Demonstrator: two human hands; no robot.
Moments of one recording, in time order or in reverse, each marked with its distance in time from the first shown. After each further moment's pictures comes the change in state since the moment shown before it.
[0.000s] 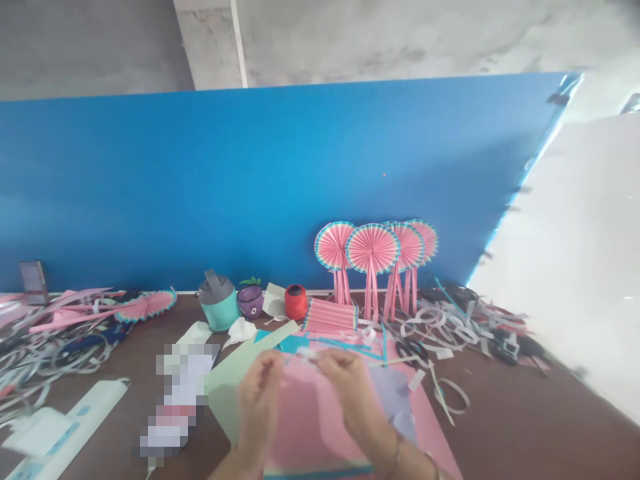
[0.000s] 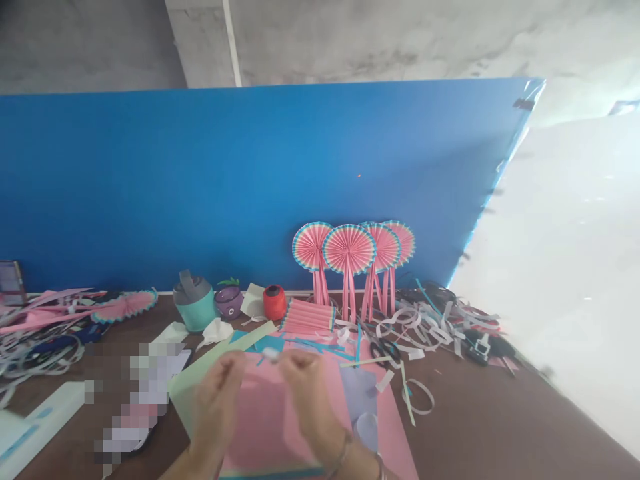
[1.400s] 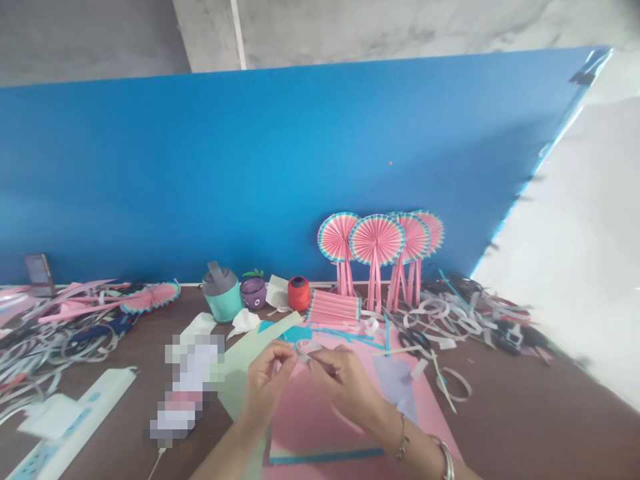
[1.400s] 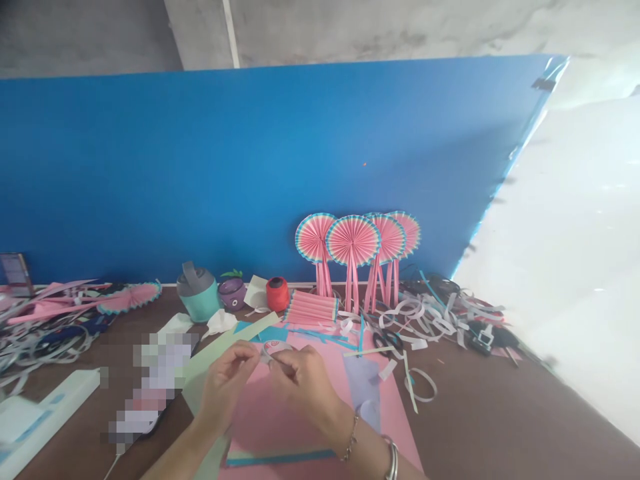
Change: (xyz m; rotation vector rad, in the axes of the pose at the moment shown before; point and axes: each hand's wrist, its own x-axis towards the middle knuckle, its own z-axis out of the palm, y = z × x) left_hand 0.001 -0.002 0.000 -0.005 -0.298 0.112; right_hand -0.011 0.009 -0.002 -0.363 -0.430 -0.290
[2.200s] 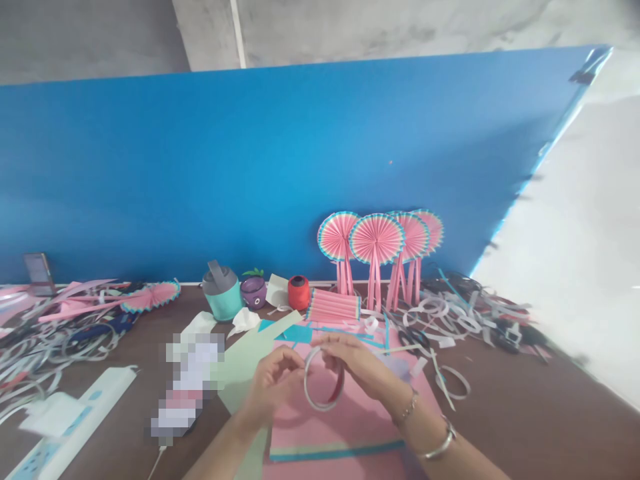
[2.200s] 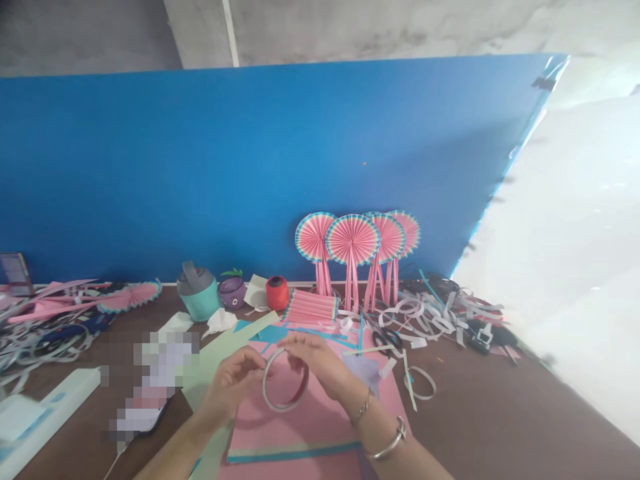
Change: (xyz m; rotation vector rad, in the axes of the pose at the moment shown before) left_hand -0.001 -0.003 -0.006 -0.155 -0.287 -0.219; right_hand 0.012 0.016 -0.023 0.521 -0.056 0.304
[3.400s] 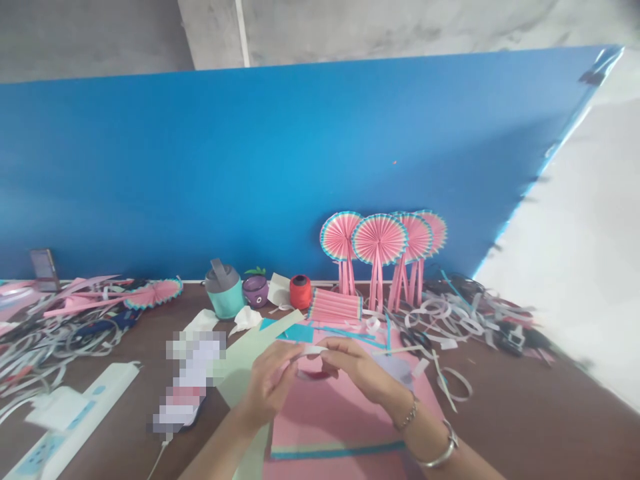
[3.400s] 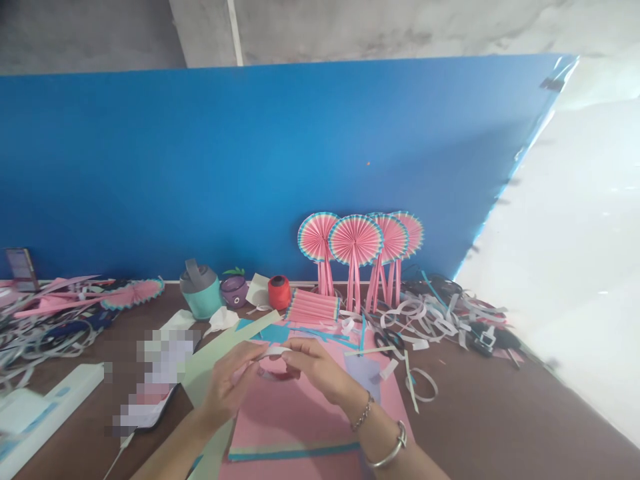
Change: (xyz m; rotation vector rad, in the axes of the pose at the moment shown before) left_hand 0.003 -0.005 -0.012 0.470 0.018 0.646; right_hand -0.006 -0.013 0.004 0.047 -0.163 0.002
